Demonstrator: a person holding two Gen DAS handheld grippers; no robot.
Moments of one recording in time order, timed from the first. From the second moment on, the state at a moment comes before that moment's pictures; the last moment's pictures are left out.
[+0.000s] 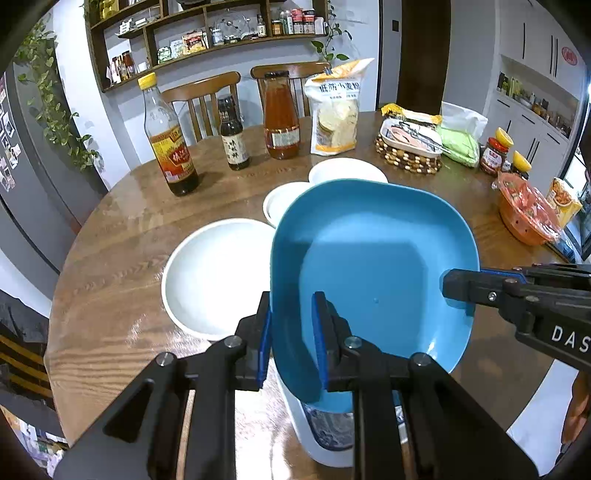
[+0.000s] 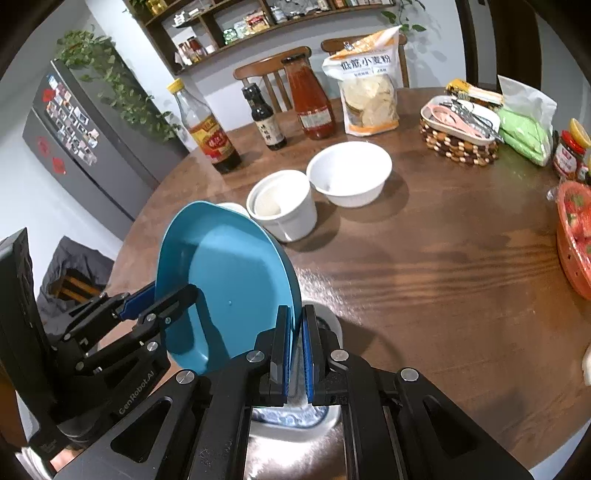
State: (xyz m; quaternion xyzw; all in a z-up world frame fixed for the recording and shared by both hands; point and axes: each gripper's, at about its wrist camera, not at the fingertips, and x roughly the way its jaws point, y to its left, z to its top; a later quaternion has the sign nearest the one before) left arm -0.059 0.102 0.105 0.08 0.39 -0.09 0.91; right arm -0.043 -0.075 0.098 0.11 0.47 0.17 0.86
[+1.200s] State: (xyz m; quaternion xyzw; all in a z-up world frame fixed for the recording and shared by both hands) left arm -0.072 0.095 0.038 0.06 0.49 -0.06 0.87; right arm -0.040 -0.067 0.033 0.08 0.55 0.19 0.81
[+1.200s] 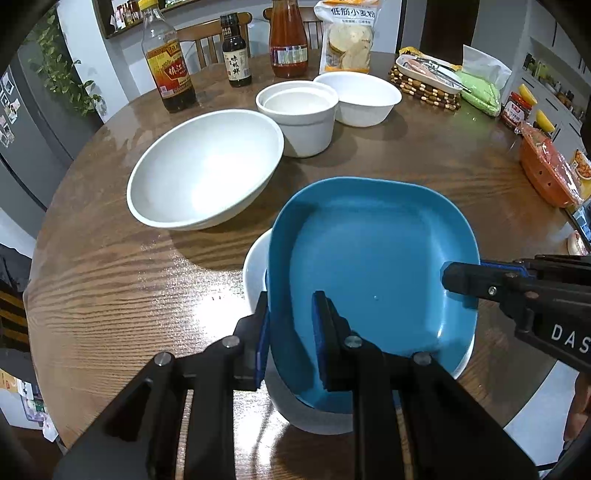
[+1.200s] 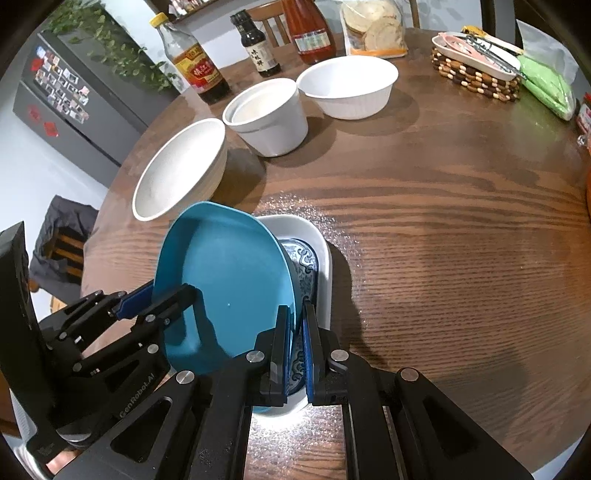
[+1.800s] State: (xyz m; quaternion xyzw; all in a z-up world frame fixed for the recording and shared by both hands) left arm -0.067 0.095 0.027 0.07 0.50 -0.05 0.86; right arm -0.037 -0.060 0.025 0.06 0.56 0.18 0.81
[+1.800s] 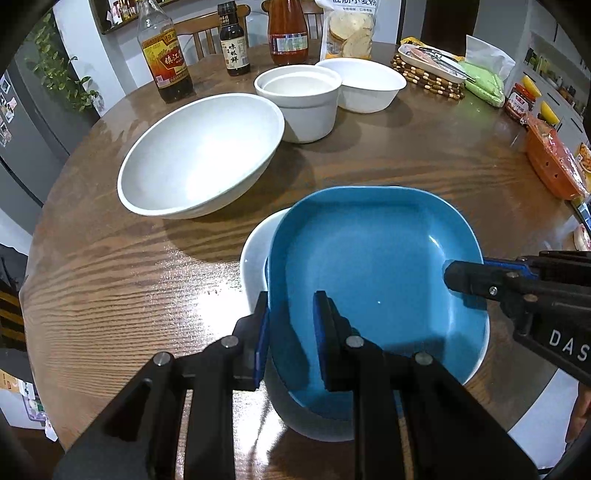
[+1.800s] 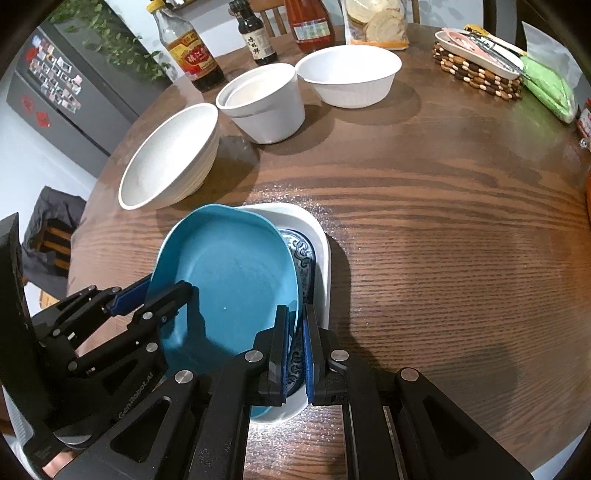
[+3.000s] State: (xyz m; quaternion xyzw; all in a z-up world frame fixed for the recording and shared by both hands) left arm -0.063 0.092 0.021 0.07 0.50 -0.06 0.86; right arm -0.035 -0.058 0.025 0.05 0.57 0.16 0.81
